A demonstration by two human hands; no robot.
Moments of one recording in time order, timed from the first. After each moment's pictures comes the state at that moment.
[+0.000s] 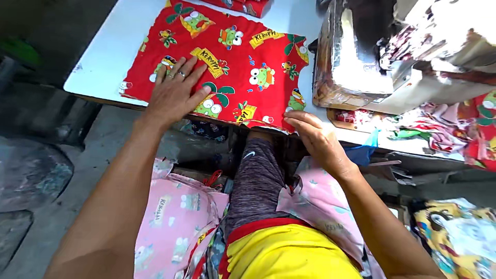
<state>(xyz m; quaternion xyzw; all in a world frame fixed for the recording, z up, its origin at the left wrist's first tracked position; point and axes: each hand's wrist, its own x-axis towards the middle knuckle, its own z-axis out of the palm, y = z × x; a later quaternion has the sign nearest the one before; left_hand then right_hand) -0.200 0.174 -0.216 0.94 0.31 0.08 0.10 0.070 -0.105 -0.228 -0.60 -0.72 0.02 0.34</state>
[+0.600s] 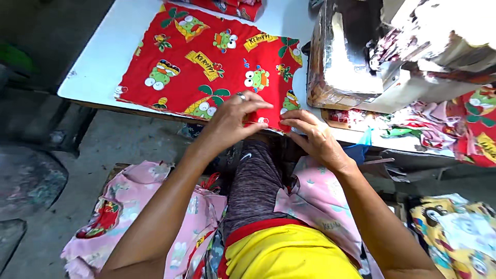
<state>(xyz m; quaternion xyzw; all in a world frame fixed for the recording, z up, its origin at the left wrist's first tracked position) -0.128 0.067 -0.202 0.92 0.11 0.25 0.28 0.079 -0.103 -0.225 -0.58 -0.73 0.04 0.35</state>
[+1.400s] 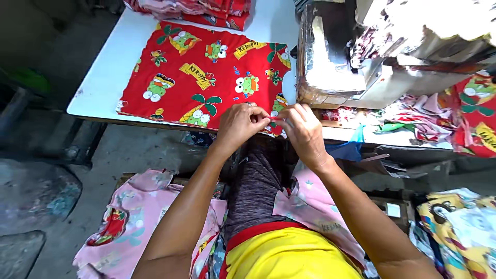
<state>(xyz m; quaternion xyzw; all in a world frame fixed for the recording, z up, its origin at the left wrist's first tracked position) -0.086 0.053 -0.209 0.92 0.23 0.18 0.27 0.062 -0.096 -0.229 -0.65 -0.65 -0.10 0.38</state>
